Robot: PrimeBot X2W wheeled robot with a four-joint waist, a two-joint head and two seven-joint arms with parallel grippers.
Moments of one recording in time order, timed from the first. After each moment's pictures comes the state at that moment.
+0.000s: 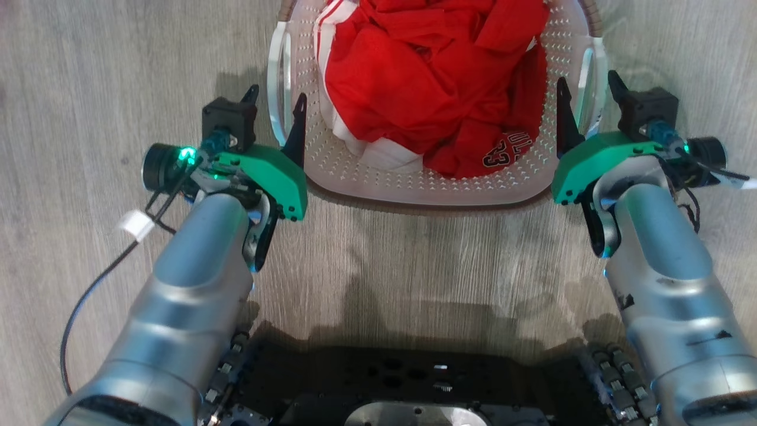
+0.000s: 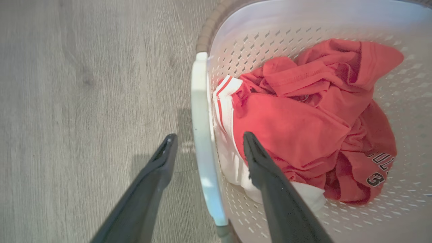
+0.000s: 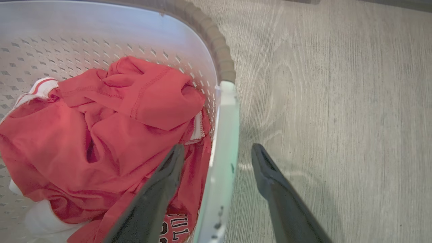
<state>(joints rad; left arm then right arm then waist) -0.76 0.03 -0.45 0.83 -0.32 -0.01 -0.26 -0.72 -0.06 0.11 0.76 0.09 0.13 -0.25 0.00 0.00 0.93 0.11</state>
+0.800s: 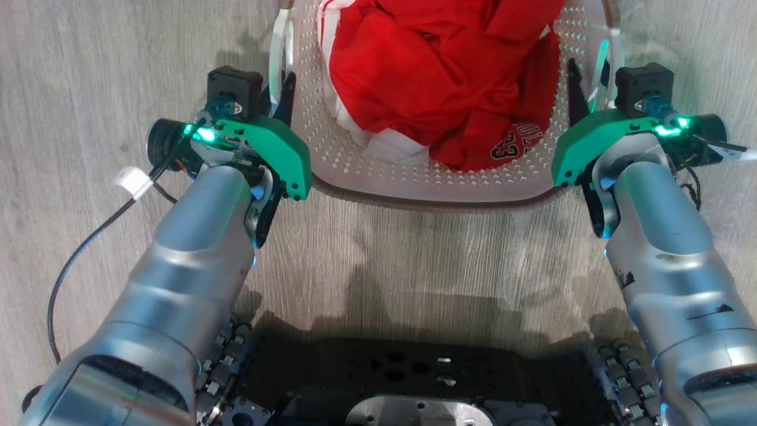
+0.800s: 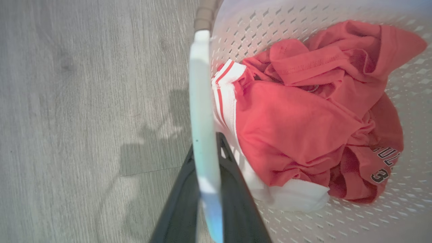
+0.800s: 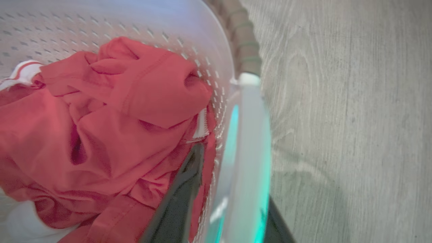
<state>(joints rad) -0.91 0.03 -0.61 1.00 -0.49 -0.03 -0.26 -0.82 -0.07 0.14 0.87 0.09 0.13 -0.25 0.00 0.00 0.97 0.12</state>
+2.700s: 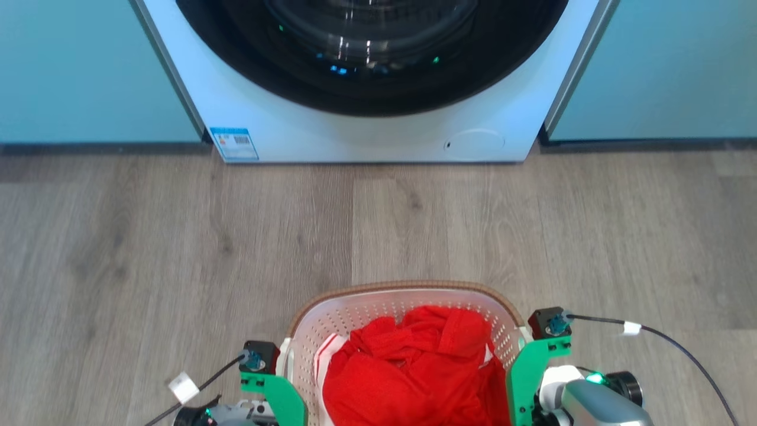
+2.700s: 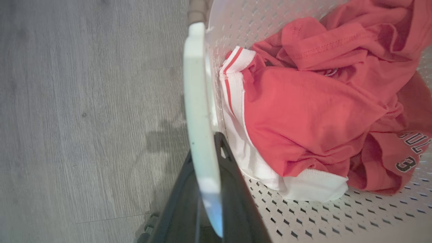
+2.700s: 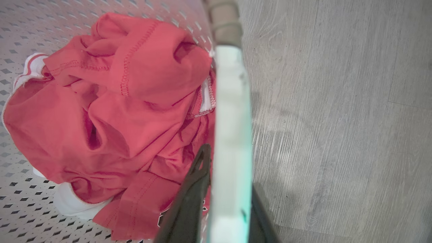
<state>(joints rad) -0.41 0.02 -0.96 1.23 -0.82 -0.01 -0.10 -0.48 -0.05 0.78 1.18 0.74 0.13 0.04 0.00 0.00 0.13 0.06</state>
